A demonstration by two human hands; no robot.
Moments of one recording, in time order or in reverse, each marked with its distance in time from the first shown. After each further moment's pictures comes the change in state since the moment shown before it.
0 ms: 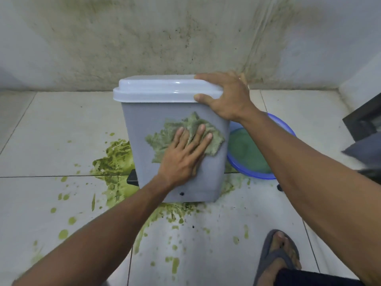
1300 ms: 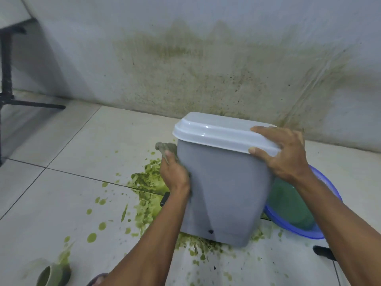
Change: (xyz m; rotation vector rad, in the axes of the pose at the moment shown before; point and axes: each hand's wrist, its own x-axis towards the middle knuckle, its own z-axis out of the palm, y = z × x) left_hand 0.008 -0.057 -0.074 -0.996 0.827 -1.733; right_hand -0.026 -0.008 -0.002 0.030 0.082 -0.138
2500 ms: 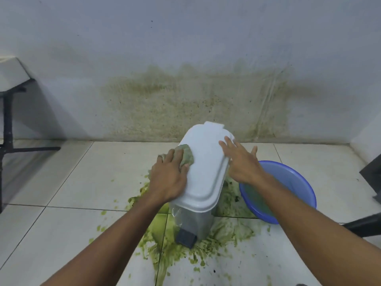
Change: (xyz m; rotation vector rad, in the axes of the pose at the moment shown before) left_hand -0.040 0.097 -0.022 1.383 -0.728 0.796; right_hand -0.016 -0.033 -0.009 -0.369 -0.446 0.136
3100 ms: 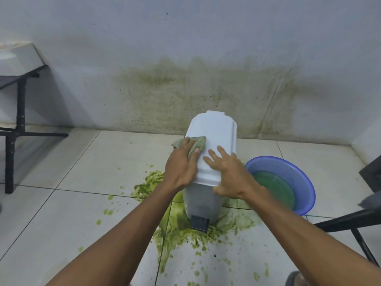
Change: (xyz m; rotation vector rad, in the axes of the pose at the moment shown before) left_hand -0.021 0.007 0.003 -0.510 0.162 0.052; right_hand -0.062 -0.072 0.004 -0.033 -0.054 -0.240
